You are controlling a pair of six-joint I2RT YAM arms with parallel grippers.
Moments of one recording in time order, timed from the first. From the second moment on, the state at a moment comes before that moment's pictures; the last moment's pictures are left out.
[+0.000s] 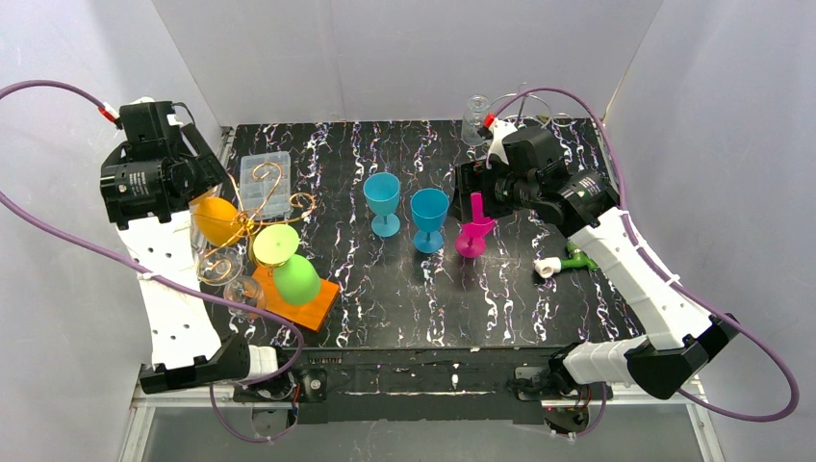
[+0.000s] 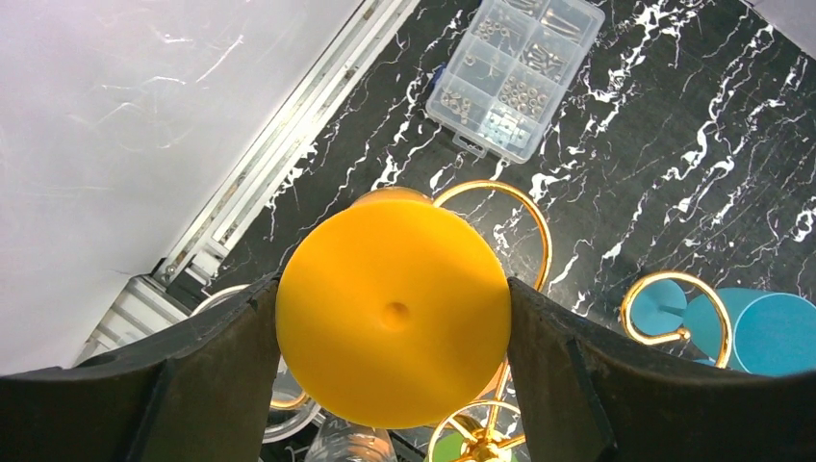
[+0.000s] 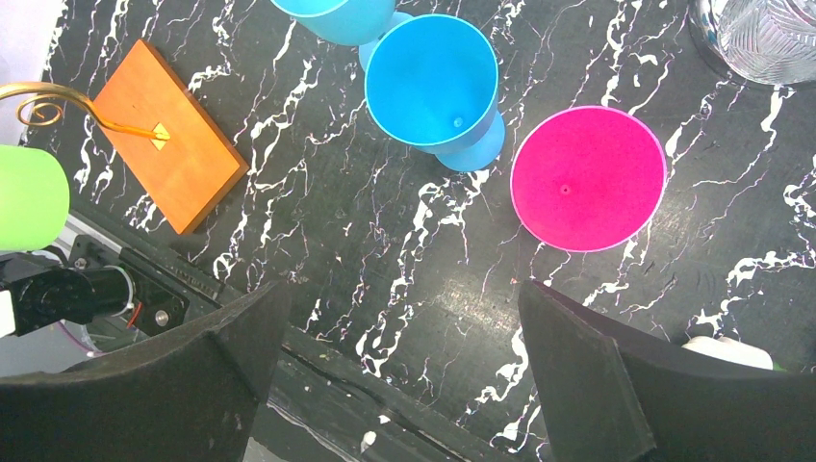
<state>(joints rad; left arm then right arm) 0.19 1.34 2.03 -1.43 -0.33 -0.32 0.64 1.30 1.56 -0.94 -0.09 0.31</state>
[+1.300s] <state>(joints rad) -0.03 1.73 2.48 -1.24 -0.11 -0.35 0.64 1.32 1.57 -0.89 -0.09 0.34</state>
